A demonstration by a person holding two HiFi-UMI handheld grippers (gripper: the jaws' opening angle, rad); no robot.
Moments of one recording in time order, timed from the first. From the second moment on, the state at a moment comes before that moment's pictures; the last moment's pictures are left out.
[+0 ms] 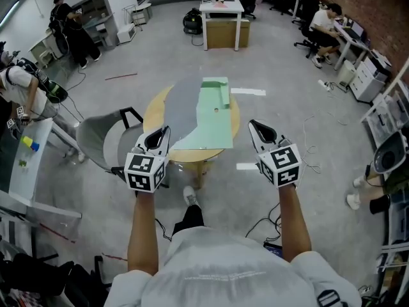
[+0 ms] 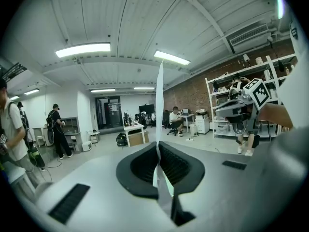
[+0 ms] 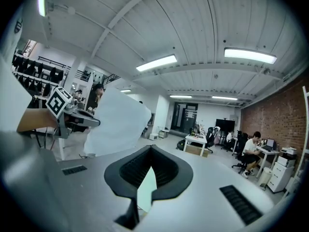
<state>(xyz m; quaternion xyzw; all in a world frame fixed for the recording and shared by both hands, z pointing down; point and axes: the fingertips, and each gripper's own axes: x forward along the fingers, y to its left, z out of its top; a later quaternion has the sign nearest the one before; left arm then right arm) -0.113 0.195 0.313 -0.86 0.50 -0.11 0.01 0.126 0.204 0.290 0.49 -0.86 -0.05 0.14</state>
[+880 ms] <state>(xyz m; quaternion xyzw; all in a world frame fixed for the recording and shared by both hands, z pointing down) -0.163 -0.099 0.316 -0.88 0.45 -0.11 0.01 0.055 -0.071 0.297 0.52 -0.84 -0.02 0.15</state>
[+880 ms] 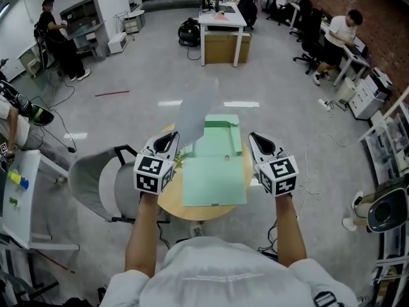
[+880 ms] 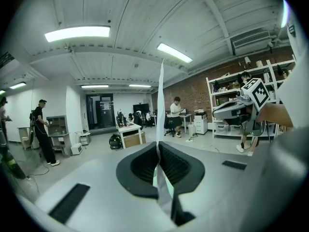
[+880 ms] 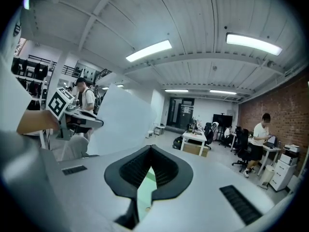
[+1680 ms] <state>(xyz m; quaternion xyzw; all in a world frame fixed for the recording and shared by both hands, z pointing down) -0.112 -0.171 0.447 -0.86 0.42 -0.27 -0.01 0.088 -0.167 0.411 0.48 -0.85 0.07 0.21</state>
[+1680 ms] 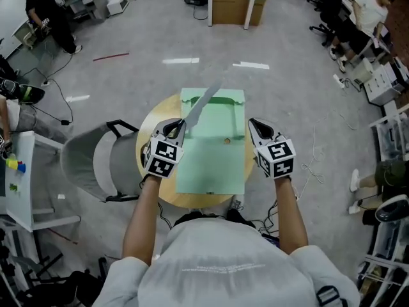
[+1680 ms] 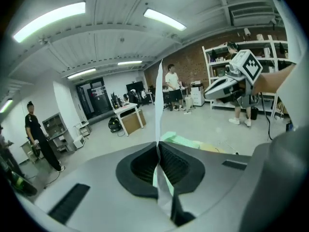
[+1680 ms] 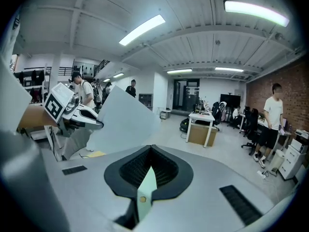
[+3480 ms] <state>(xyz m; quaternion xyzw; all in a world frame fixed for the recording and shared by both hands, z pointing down) -0.011 -0.031 0.696 -0.84 0.18 -0.51 -0.02 0.138 -0.159 0.531 0.44 -0.84 0.18 0.24</state>
